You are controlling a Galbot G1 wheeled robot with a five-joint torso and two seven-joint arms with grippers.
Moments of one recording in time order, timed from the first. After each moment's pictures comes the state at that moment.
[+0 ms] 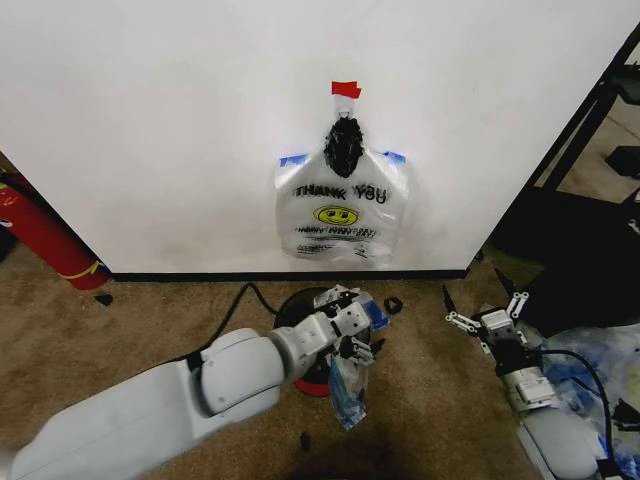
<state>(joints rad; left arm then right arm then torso) 0.47 -0.86 0.53 -2.16 -0.30 0.74 0.00 -1.52 1.11 0.62 1.94 -0.08 0.32 0.05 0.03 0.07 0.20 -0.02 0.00</state>
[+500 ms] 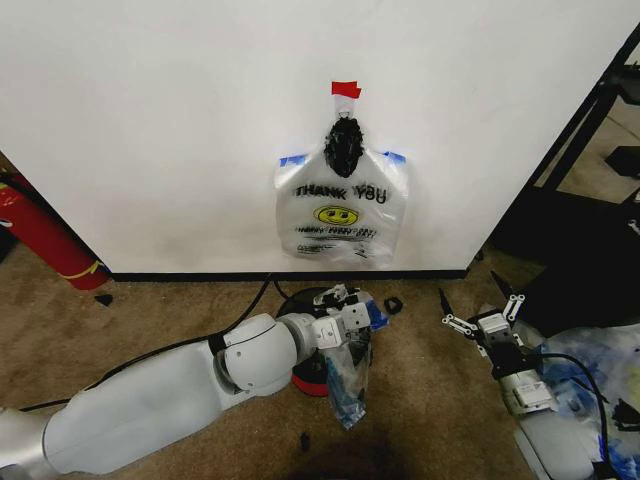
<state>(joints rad) 0.42 -0.86 0.58 -2.09 -0.09 0.74 0.19 -1.51 1.12 0.62 1.92 -0.08 0.35 0.04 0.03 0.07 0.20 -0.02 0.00</state>
